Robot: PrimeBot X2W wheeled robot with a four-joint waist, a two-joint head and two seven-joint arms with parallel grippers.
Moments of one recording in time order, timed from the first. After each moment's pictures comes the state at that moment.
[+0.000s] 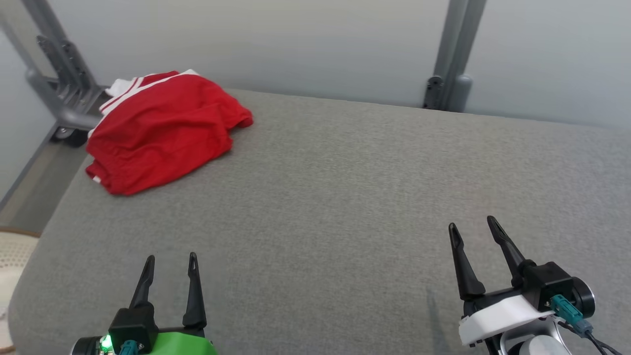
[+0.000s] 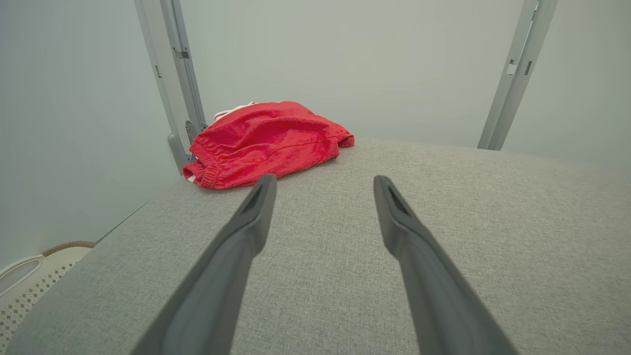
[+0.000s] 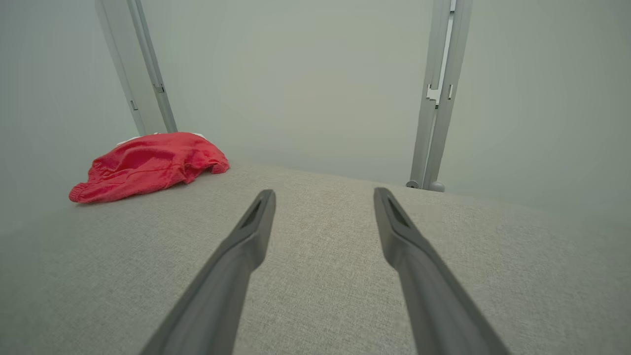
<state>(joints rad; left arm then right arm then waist) 0.06 0.05 -0.09 0.16 -0.13 0.03 -0.26 0.01 -0.05 0.08 0.11 0.09 0.13 -0.26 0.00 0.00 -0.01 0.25</state>
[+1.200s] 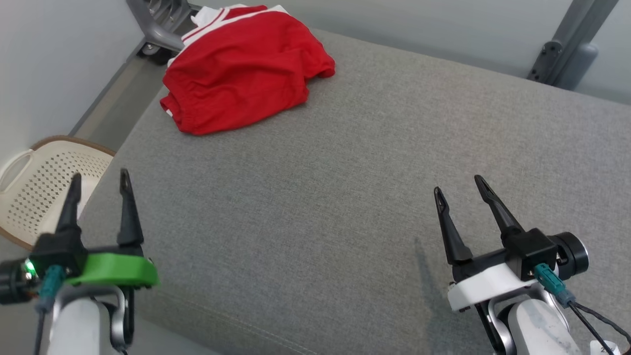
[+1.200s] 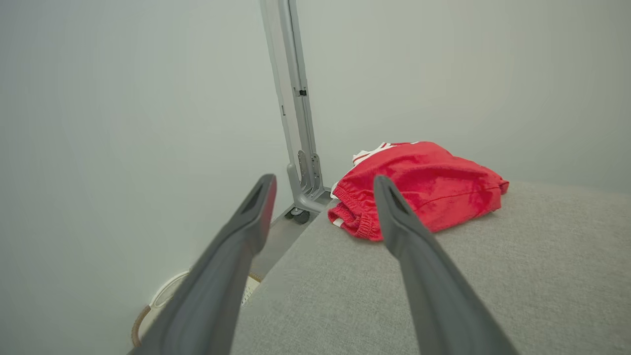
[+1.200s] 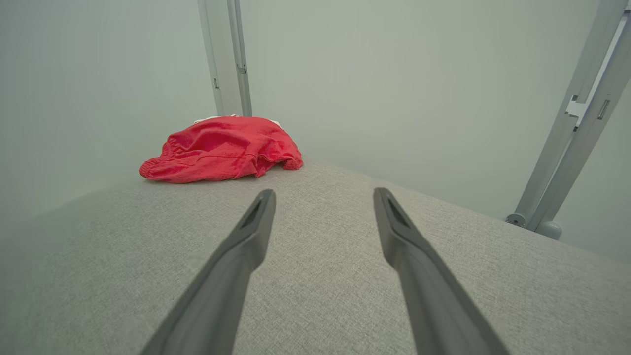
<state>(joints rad) -0.19 0.13 0.04 0.20 -0.13 -0.02 -0.26 -0.11 -0.05 0.11 0.10 -0.02 0.13 -0.26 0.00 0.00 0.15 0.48</state>
